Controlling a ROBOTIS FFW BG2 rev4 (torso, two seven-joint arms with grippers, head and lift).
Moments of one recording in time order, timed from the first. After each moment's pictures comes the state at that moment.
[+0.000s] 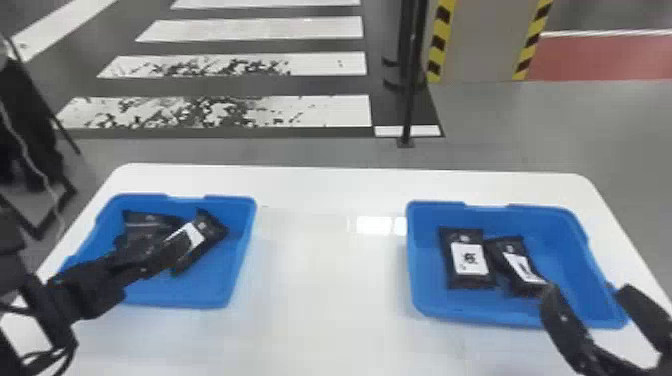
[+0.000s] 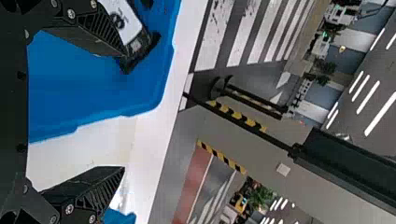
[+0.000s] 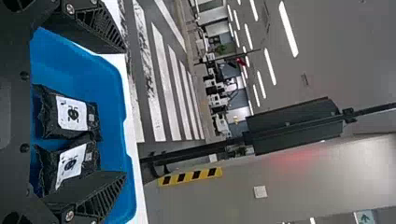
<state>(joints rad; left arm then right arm) 0.28 0.12 0.55 -2.17 0.41 0.94 -0.62 0.83 -0.07 -0.14 -2.23 -0.37 -0.08 0.26</state>
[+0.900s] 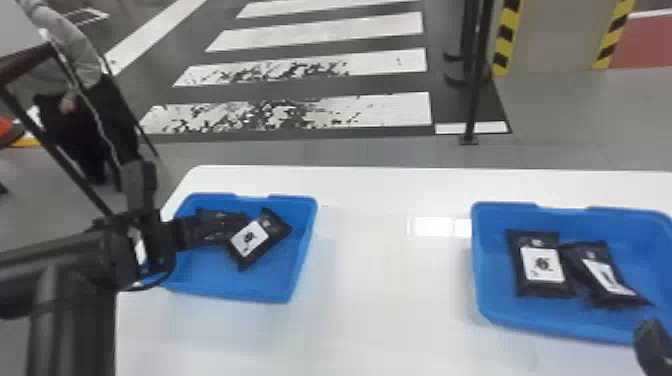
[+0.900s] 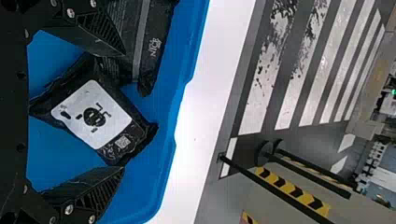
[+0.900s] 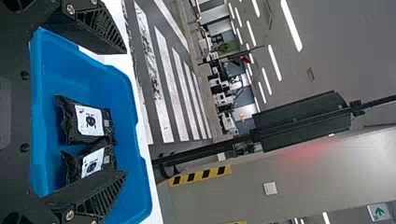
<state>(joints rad) -0.15 0.22 0.42 -1.76 0.06 1.15 -0.55 0.91 -0.07 -0.14 -2.27 -0.41 -0.08 0.26</state>
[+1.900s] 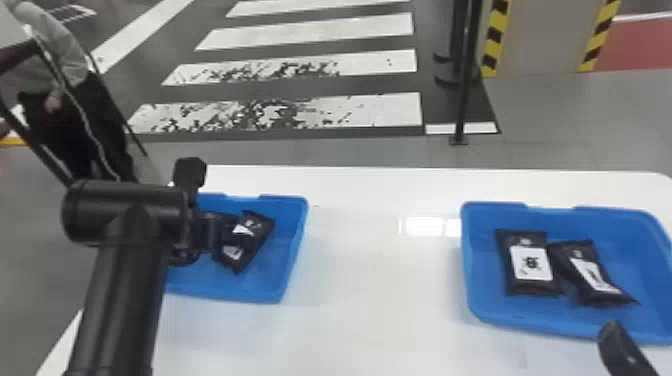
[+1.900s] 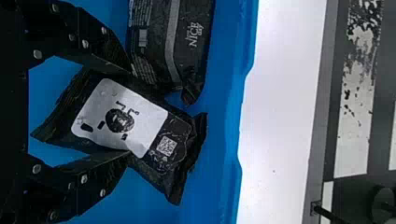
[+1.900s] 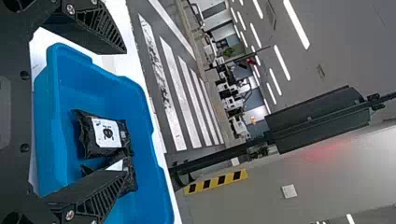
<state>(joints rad) -0.35 0.24 0.15 -1.51 -0.25 1.37 -0.50 0.89 -0.08 -0.11 -2.25 -0.46 -0.03 0.27</state>
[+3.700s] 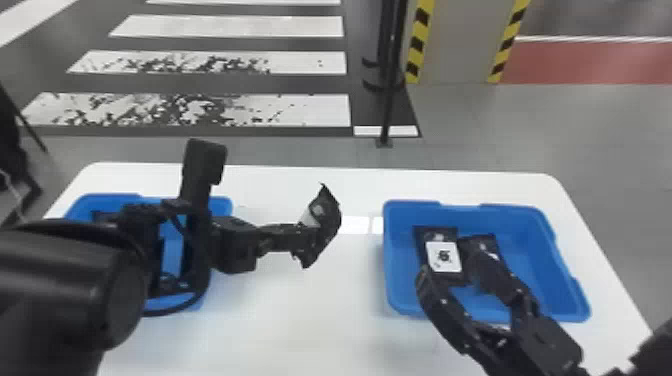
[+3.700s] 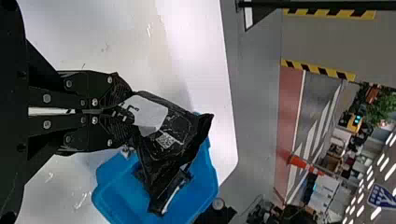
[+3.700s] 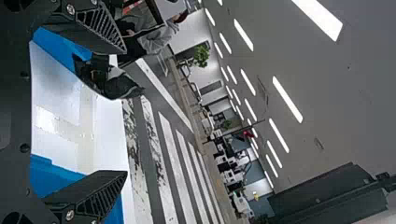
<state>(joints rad) -0.05 0.18 -0.08 -2.14 0.11 1.26 -0.69 0.70 -0.15 0.03 -2.27 -0.48 0.11 0.41</state>
